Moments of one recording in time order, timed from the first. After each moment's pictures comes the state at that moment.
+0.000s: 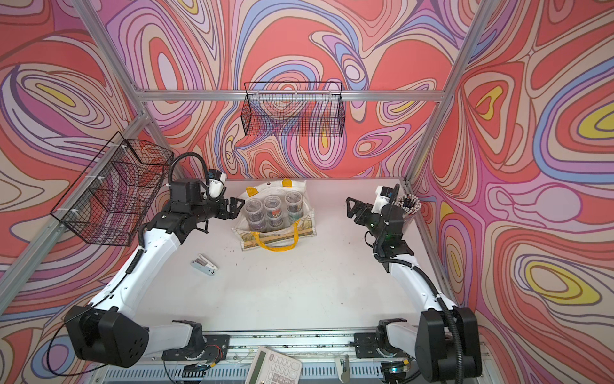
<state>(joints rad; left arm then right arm) -0.16 1.34 1.26 -0.50 0.22 -0.01 0.07 1.19 0.72 0.26 -0.22 0.49</state>
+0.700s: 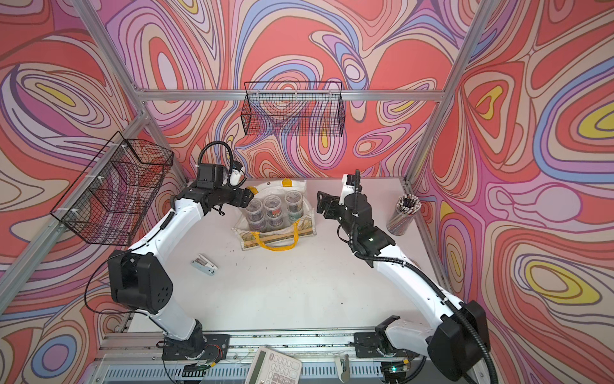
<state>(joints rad) -0.18 1.69 1.52 -0.55 0.15 0.12 0.51 1.23 1.04 -0.02 0.18 0.42</state>
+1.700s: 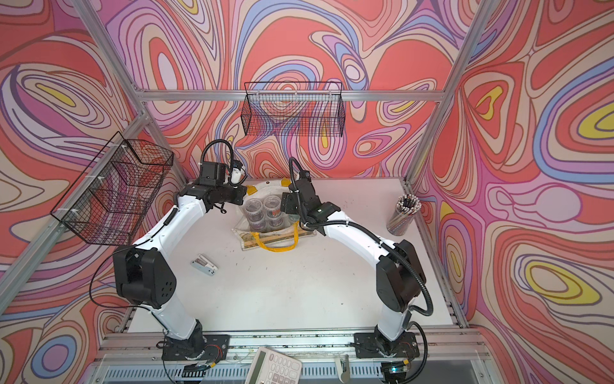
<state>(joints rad) -0.18 1.73 1.56 -0.57 0.15 0.07 0.66 1.78 1.53 -0.31 0.21 0.54</state>
